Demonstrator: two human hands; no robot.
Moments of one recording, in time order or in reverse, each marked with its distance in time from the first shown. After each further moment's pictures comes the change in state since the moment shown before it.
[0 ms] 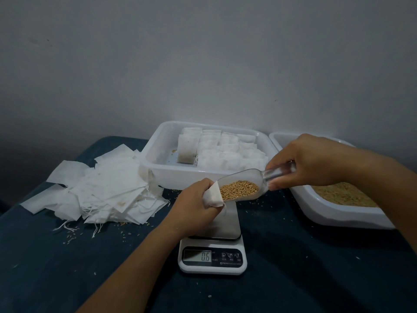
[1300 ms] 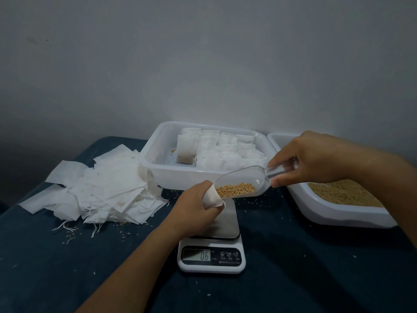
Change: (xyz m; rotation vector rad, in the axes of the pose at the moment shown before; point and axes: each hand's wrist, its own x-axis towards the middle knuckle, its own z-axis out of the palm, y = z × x) left_hand -0.001 -0.001 0.003 -0.019 -0.029 -0.011; right_hand -0.004 0.004 -0.007 -0.022 0.000 0.012
